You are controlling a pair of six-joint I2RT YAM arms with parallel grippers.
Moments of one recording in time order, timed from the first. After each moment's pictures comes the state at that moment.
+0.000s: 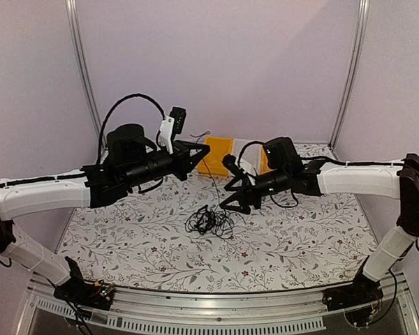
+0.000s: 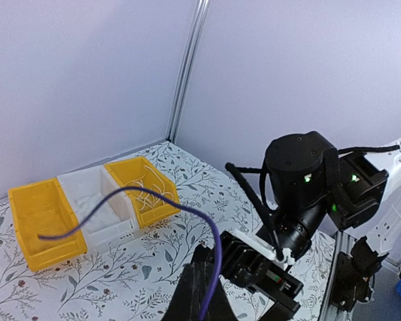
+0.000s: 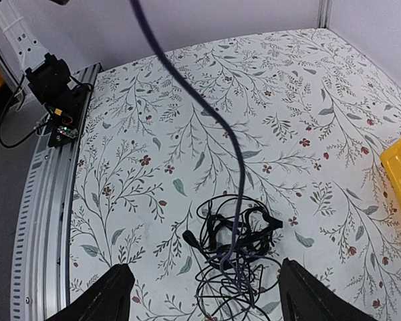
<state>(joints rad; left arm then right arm) -0.90 1.37 0.98 0.32 0.06 -0.25 0.76 1.63 1.10 -0.07 -0.59 -0.21</state>
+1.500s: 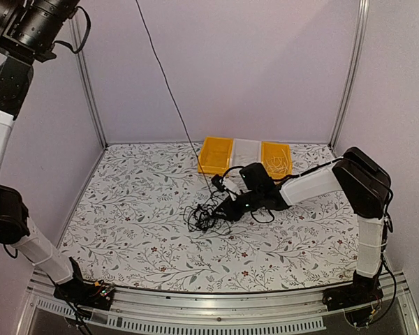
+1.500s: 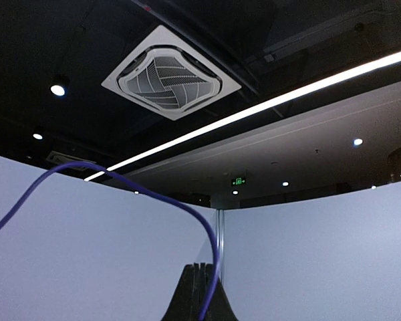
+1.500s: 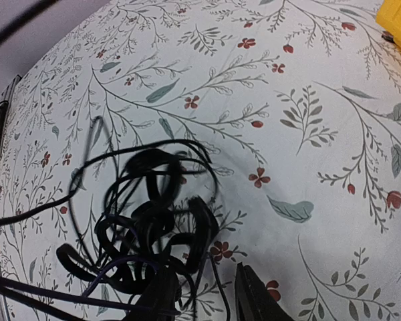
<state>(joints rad) -0.99 1.54 2.31 0.00 -0.17 0.08 0.77 2.04 1.15 0.18 -0.44 0.05</state>
